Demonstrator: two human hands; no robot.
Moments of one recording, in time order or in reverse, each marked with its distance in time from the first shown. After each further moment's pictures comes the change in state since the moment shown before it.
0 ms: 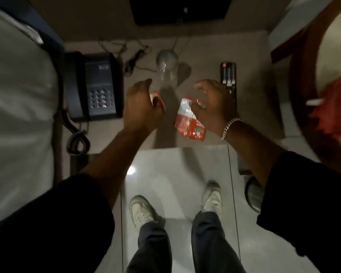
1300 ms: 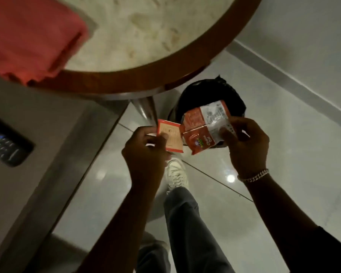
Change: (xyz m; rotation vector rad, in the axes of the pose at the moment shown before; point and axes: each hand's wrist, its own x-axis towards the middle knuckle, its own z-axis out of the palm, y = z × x) left_hand -0.241 0.216 0.264 -0.264 -0.650 0.241; right_hand -0.383 0.274 -0.082 0.442 0.992 1.151
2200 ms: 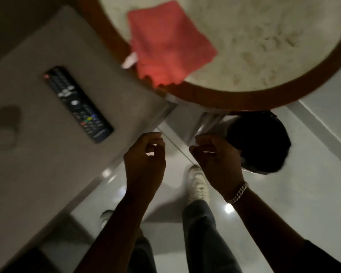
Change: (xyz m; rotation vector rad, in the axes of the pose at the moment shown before) left_hand 0.020 -0.038 -0.134 -0.132 0.137 -0.078; right_hand -0.086 -0.109 0.125 -0.223 -0.483 -0.266
